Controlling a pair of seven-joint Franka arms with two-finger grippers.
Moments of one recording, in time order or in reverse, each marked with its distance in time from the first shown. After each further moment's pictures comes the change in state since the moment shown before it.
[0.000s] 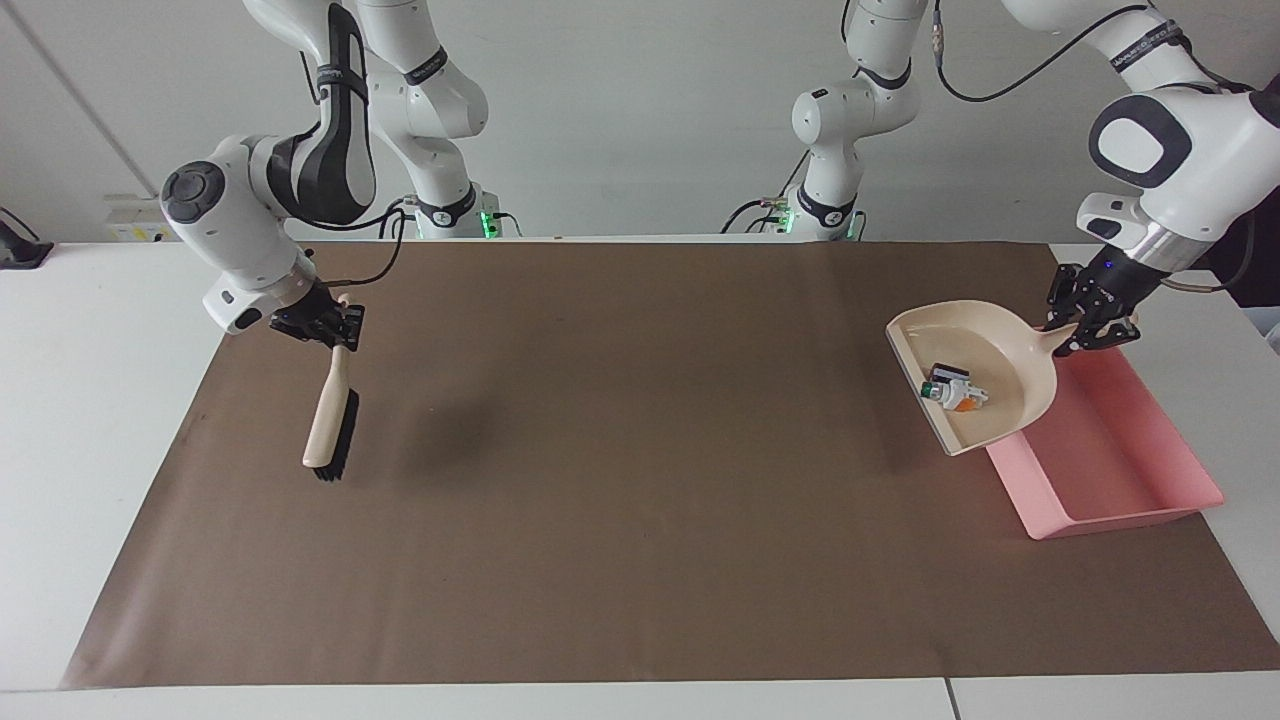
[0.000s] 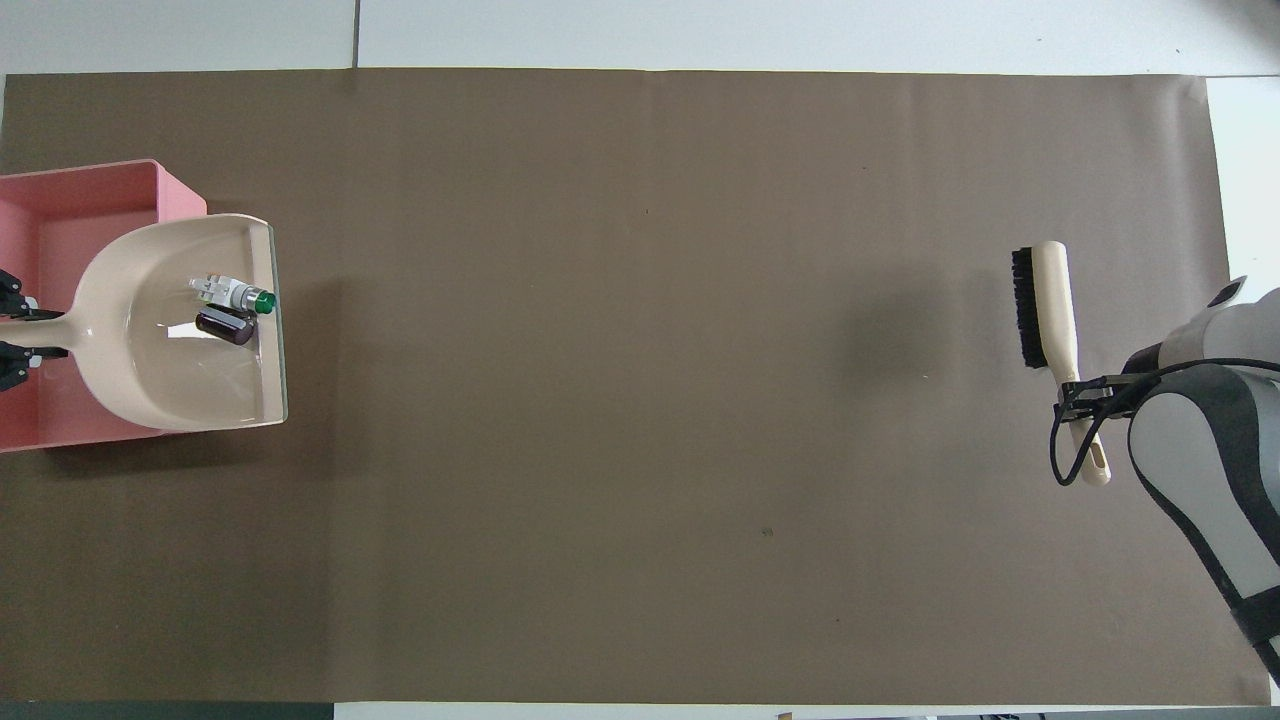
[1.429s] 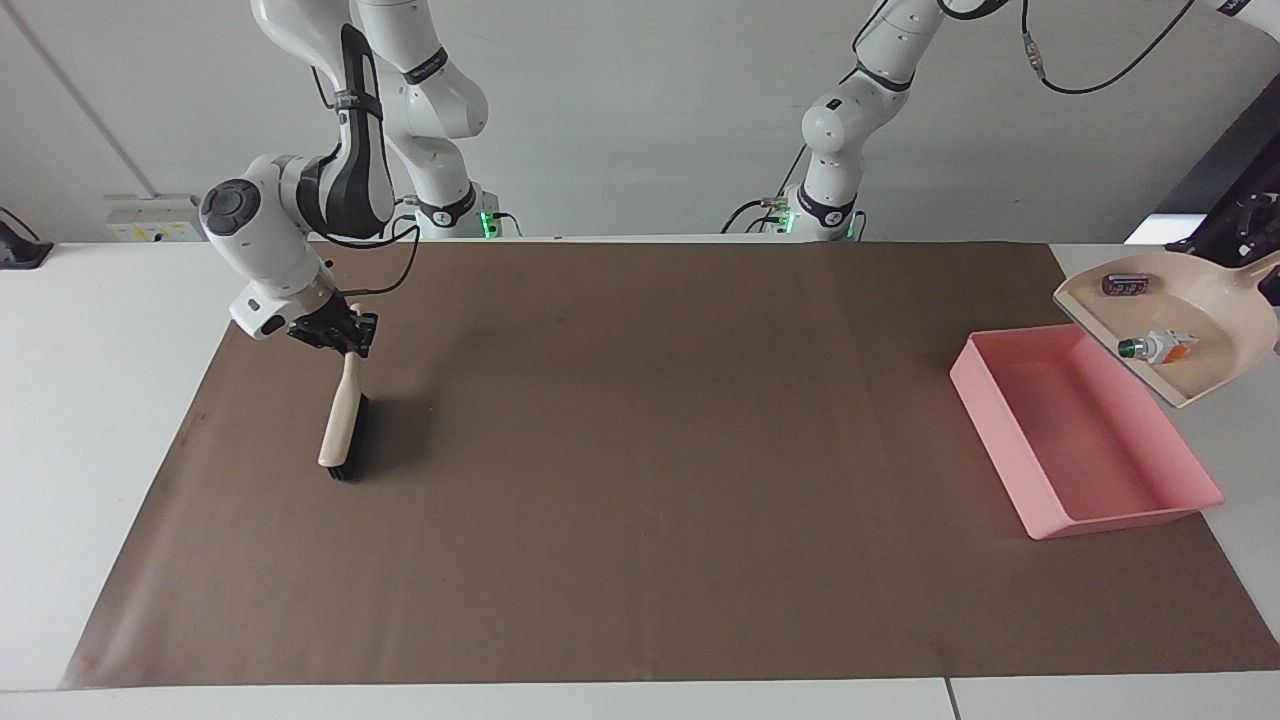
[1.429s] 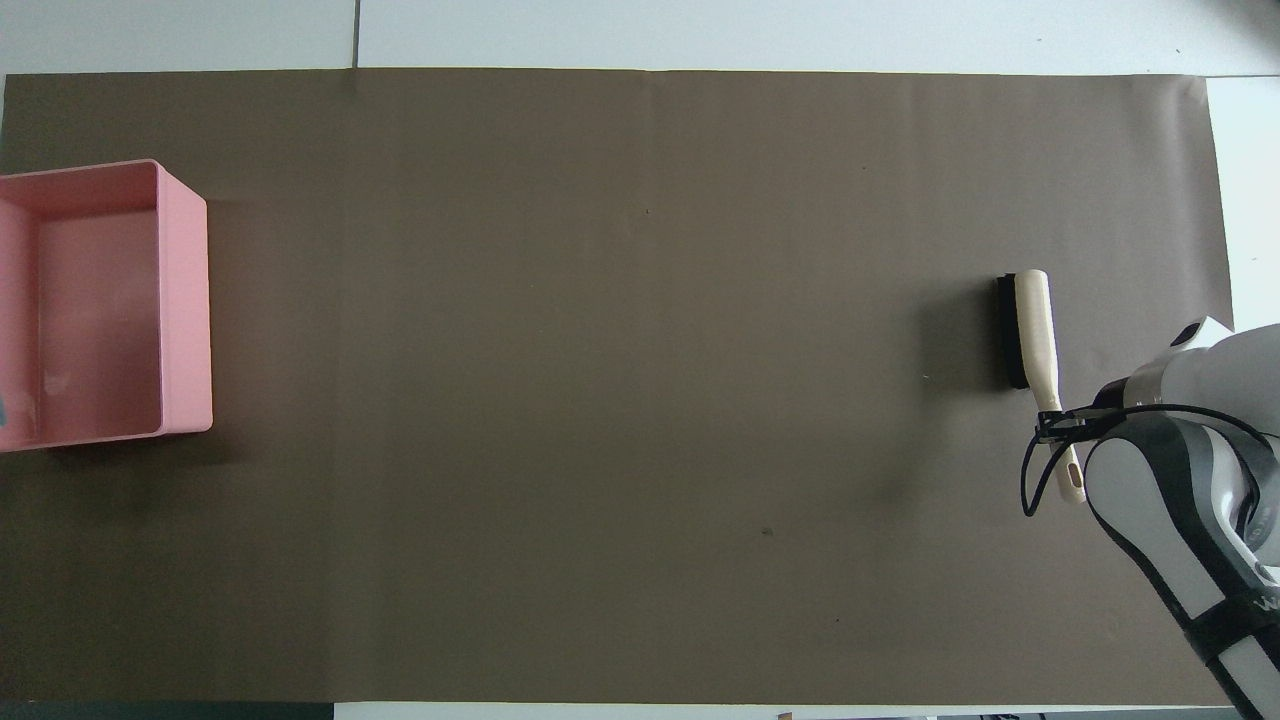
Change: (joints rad) left arm 0.354 0.190 0.002 0.452 -0.028 -0.183 0.286; right arm -0.001 -0.008 0.012 -0.117 -0.022 0.123 -0.002
